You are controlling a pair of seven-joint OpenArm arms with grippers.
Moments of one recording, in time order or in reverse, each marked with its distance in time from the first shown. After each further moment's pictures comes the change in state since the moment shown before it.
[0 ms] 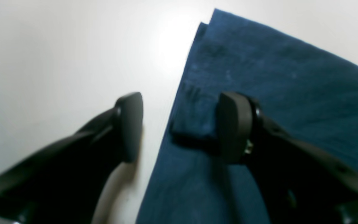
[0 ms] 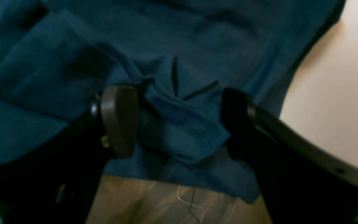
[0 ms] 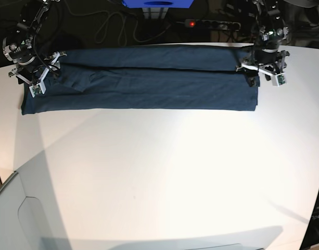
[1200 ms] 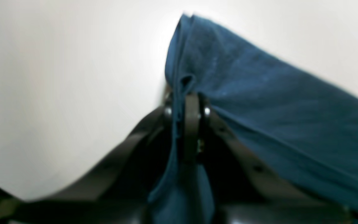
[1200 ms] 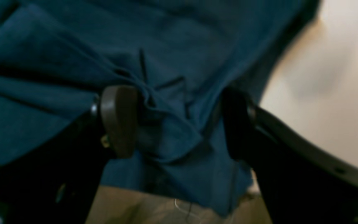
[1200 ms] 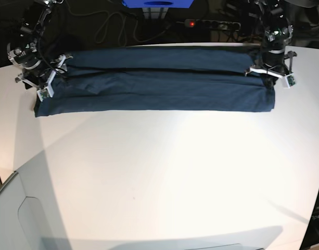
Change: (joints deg) left arm -1.1 2.4 -5.6 3.9 0.0 -0.2 0.0; right arm 1.0 0.1 -4.6 -0.1 0.0 0.0 0.1
